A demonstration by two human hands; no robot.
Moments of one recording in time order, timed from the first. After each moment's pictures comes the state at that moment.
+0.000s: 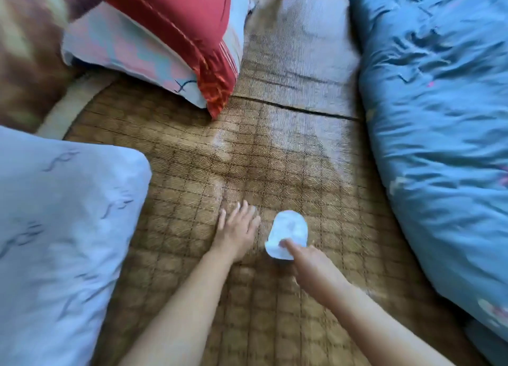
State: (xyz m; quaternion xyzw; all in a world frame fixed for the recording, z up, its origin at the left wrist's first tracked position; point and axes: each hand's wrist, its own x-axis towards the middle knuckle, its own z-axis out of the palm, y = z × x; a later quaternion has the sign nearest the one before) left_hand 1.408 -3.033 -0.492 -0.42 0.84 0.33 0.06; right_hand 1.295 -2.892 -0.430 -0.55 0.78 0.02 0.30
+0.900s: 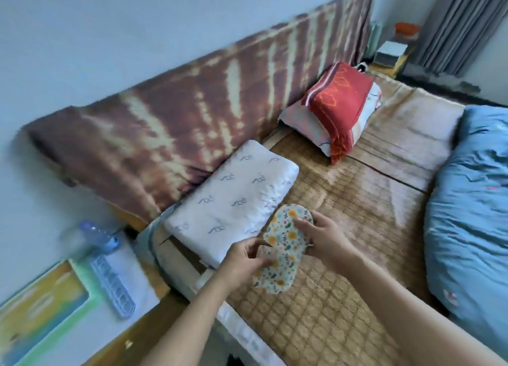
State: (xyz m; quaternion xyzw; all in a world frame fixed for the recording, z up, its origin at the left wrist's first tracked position) left_hand 1.729 -2.707 -0.082 -0.53 0.51 0.62 -0.29; right_hand 1.527 -2.734 -0.037 -0.33 0.55 -0.36 0.68
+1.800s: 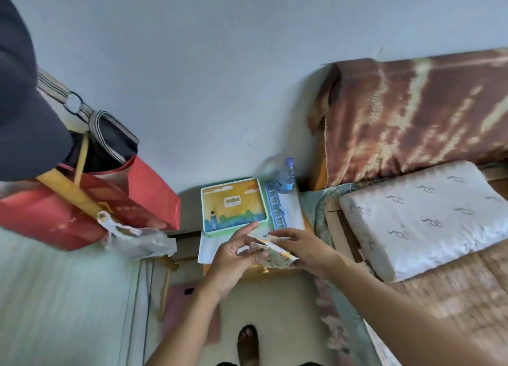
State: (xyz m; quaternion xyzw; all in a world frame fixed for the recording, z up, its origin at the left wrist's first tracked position) left_hand 2.125 -2.464 -0.089 -0.64 0.24 0.46 -0.56; right_hand 2.006 -2.602 -0.086 -0.52 0.42 0.03 0.74
